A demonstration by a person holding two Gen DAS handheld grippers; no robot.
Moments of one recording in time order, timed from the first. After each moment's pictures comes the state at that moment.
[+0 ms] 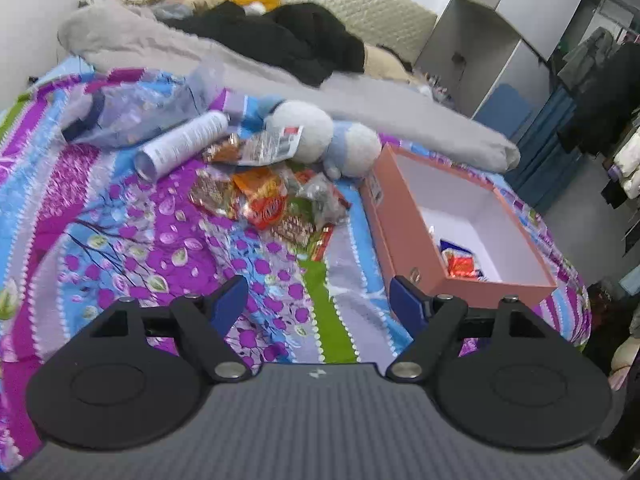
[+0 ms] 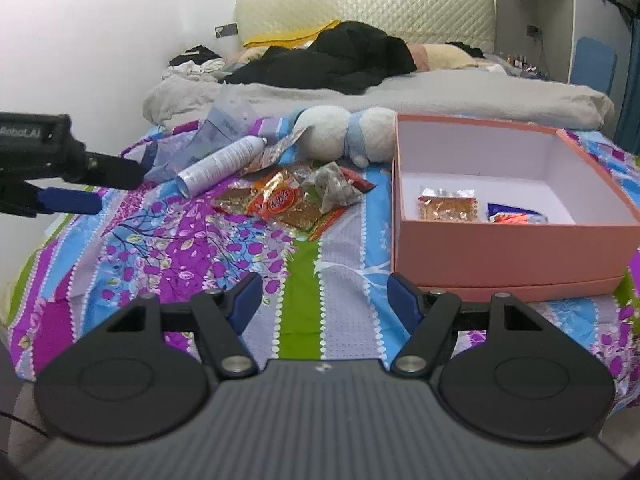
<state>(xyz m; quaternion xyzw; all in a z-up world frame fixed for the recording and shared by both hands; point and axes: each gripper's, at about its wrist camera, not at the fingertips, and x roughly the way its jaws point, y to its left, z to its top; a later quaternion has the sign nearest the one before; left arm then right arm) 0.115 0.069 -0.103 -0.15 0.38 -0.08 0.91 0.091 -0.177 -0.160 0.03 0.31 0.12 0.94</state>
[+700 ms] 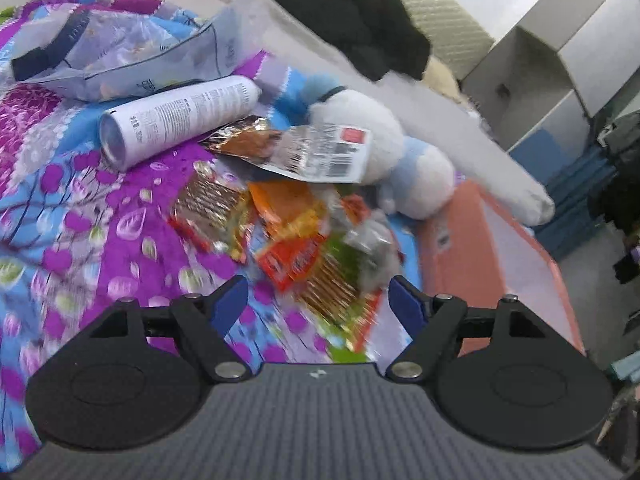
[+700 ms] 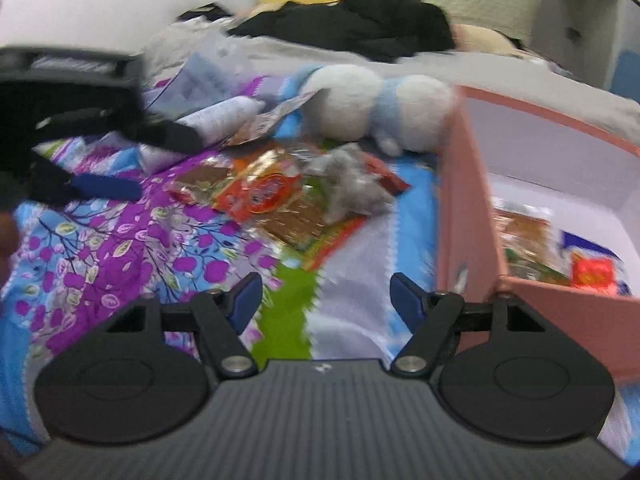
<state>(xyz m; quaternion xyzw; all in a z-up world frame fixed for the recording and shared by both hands) 0.298 0.111 -0.210 -0.26 0.40 -0.04 0.88 0.237 -0.126 -0.228 -0.04 0.33 0.15 0.93</state>
